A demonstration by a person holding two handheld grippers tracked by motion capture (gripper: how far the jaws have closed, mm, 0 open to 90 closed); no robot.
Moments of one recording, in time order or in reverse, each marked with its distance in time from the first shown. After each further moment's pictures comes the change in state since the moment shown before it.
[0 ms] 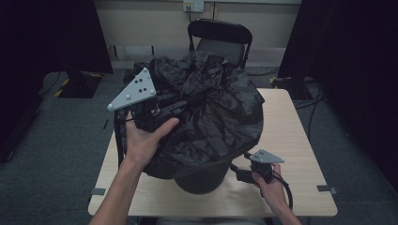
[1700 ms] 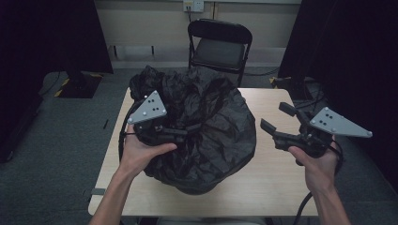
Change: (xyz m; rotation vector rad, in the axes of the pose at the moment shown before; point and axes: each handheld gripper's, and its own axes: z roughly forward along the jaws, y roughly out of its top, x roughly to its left) left arm 0.009 -0.056 -0.003 0.259 0.079 0.002; right arm -0.004 0.168 -0.151 -0.420 0.040 -0.145
